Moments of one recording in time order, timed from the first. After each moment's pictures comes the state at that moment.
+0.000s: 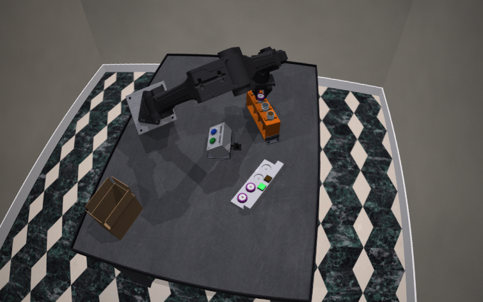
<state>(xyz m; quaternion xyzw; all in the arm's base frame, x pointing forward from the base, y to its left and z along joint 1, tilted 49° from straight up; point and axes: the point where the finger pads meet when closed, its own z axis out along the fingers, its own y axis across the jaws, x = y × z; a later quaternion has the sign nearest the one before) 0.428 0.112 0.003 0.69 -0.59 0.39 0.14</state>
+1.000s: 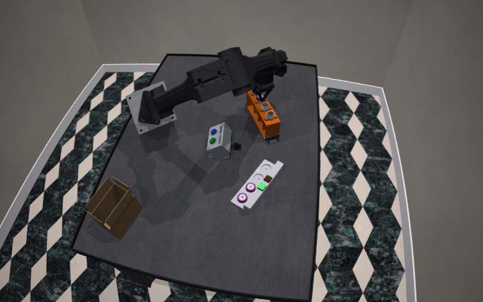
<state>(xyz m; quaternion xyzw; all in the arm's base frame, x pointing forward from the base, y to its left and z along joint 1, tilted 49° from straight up) 0.428 0.112 0.003 0.23 -0.88 0.40 -0.10</state>
